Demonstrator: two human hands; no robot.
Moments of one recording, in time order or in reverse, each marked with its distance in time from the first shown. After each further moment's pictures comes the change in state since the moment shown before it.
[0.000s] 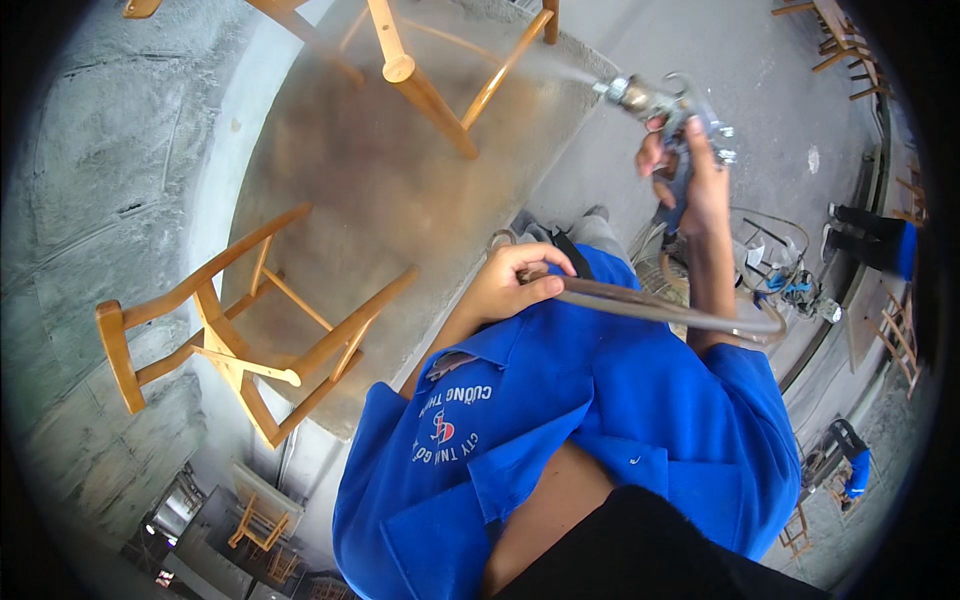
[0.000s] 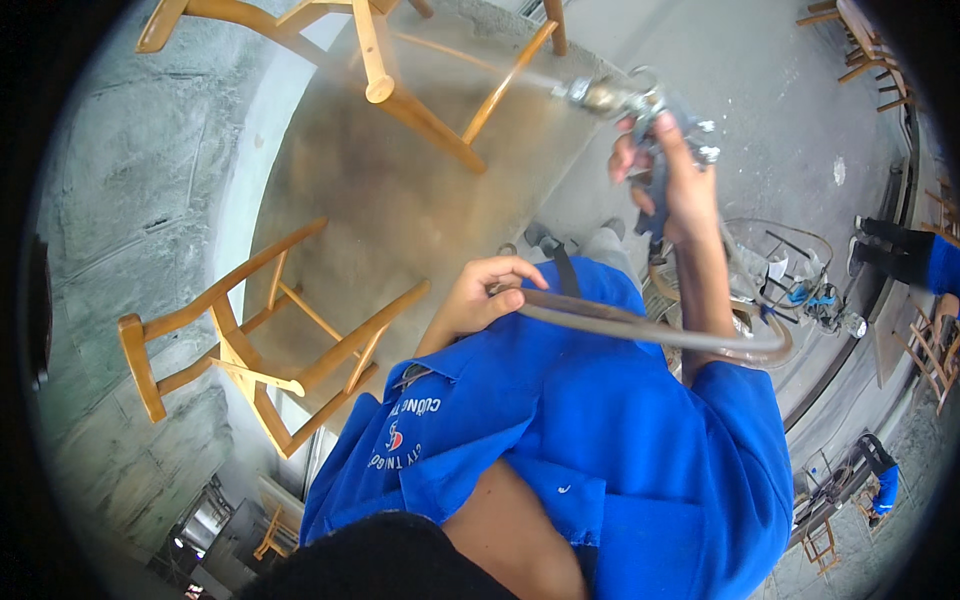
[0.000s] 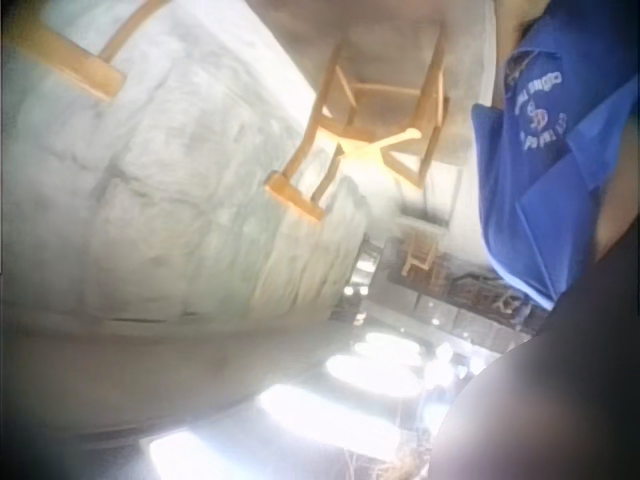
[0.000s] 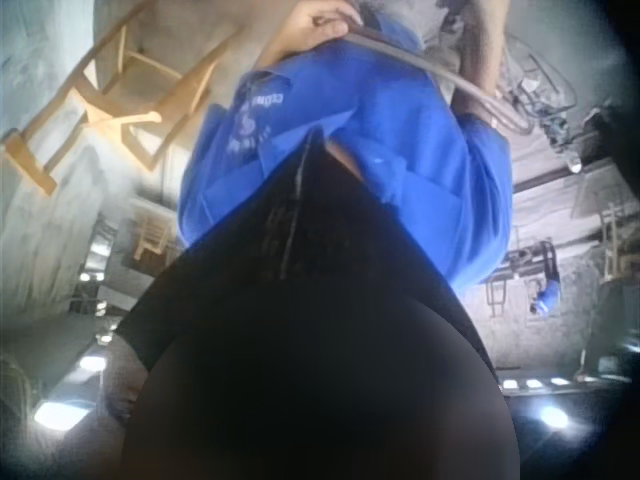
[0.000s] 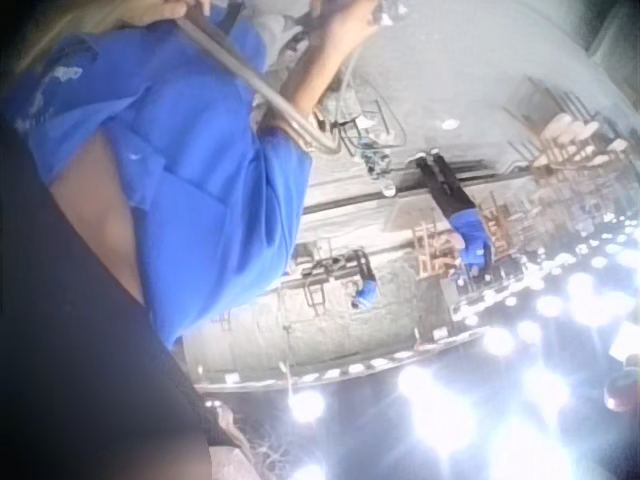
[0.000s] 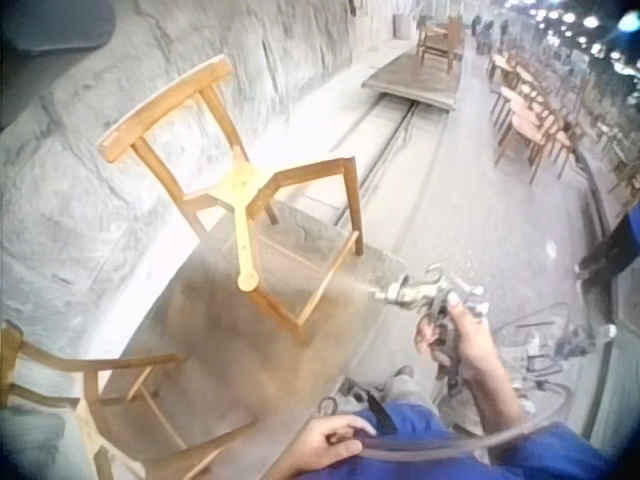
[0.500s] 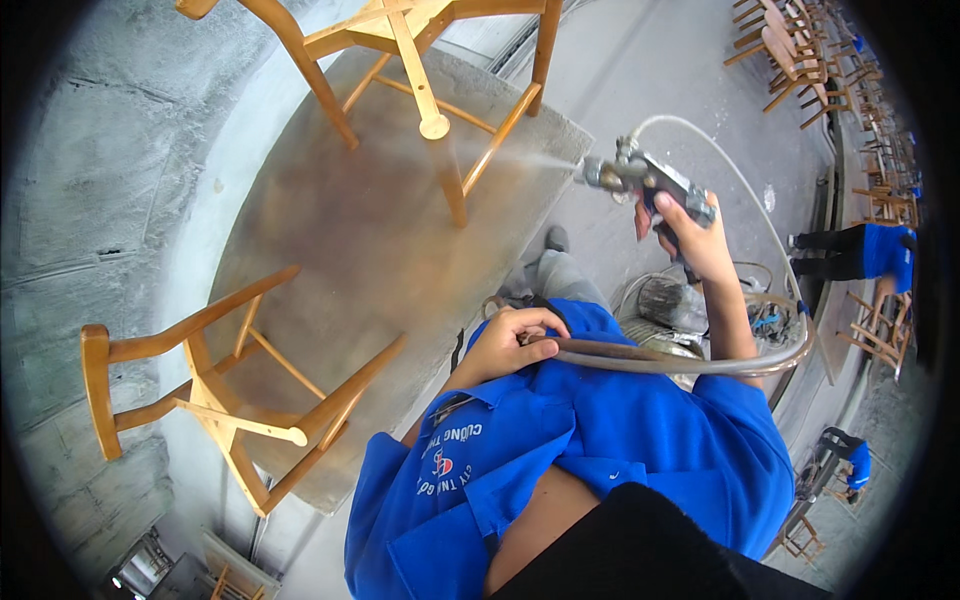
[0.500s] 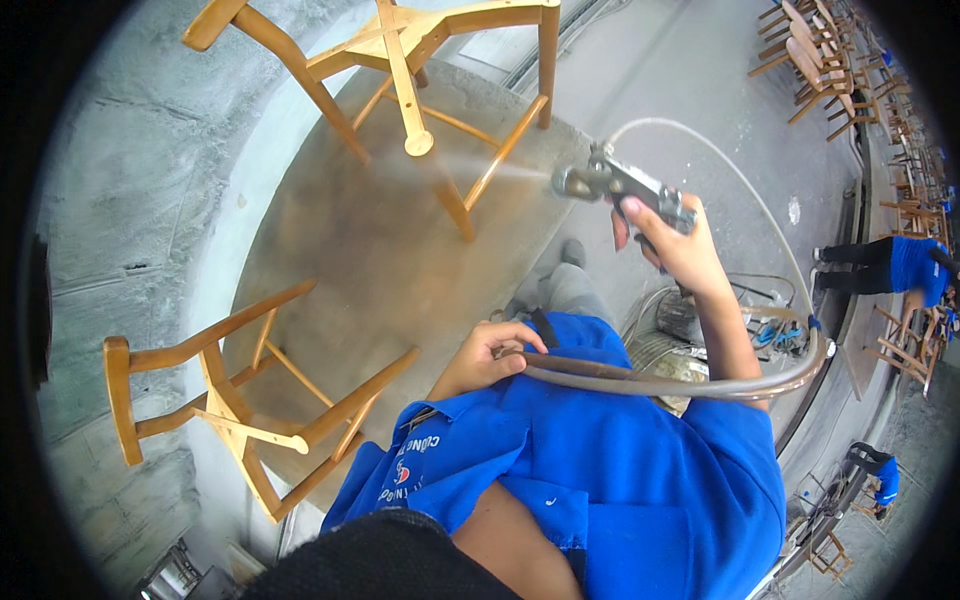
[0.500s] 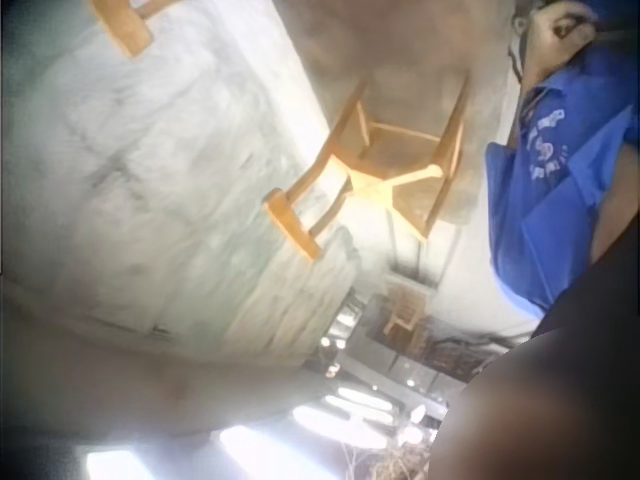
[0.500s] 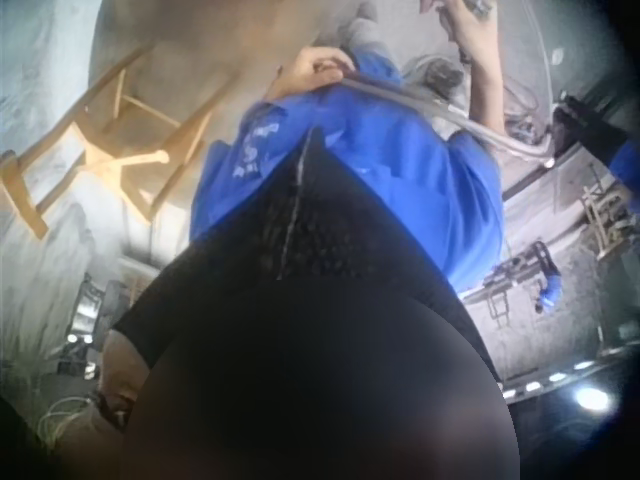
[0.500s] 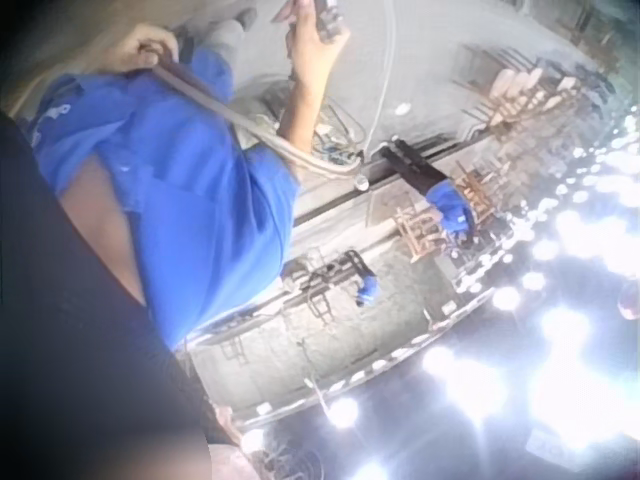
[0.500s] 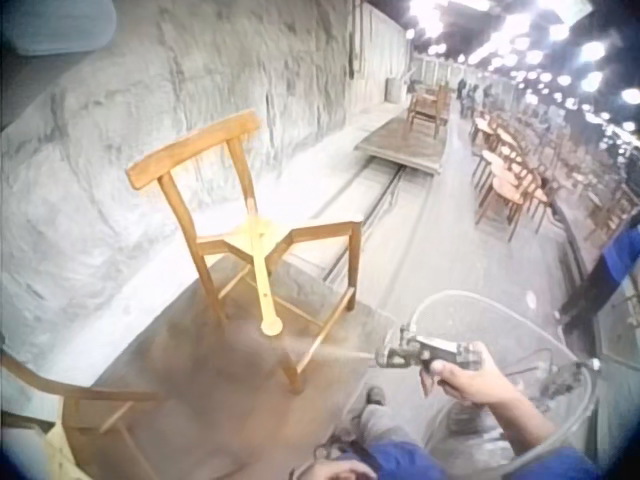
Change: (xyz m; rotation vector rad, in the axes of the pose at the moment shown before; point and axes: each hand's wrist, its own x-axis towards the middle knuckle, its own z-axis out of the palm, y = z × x) left_hand -0.022 0.001 -0.012 -0.075 -0.058 0.202; right_hand -0.022 -0.057 0.039 -0.584 -0.101 -0.141
